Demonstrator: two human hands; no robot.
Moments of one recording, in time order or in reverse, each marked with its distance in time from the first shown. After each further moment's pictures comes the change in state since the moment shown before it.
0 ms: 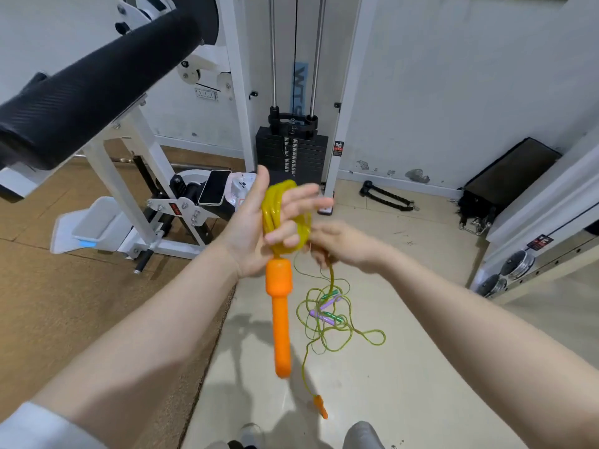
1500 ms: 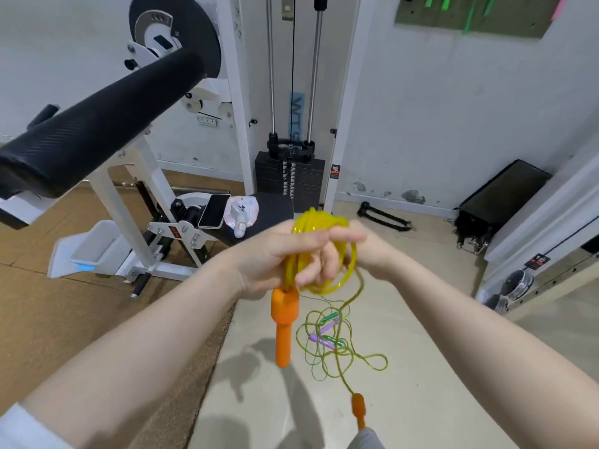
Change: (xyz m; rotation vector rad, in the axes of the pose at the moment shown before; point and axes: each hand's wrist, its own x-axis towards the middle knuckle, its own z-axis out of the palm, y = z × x) left_hand -0.001 0.008 0.024 0.433 -0.402 -0.015; right_hand -0.003 -0.009 -0.030 0.023 0.219 -0.080
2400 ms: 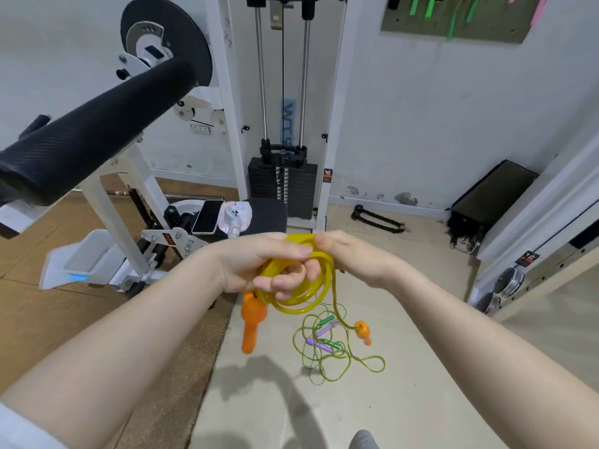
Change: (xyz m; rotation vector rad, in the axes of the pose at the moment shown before) left_hand -0.008 0.010 -0.007 -0.035 -0.155 -0.314; right_hand -0.029 -0.012 0.004 0.188 -0.242 -0.147
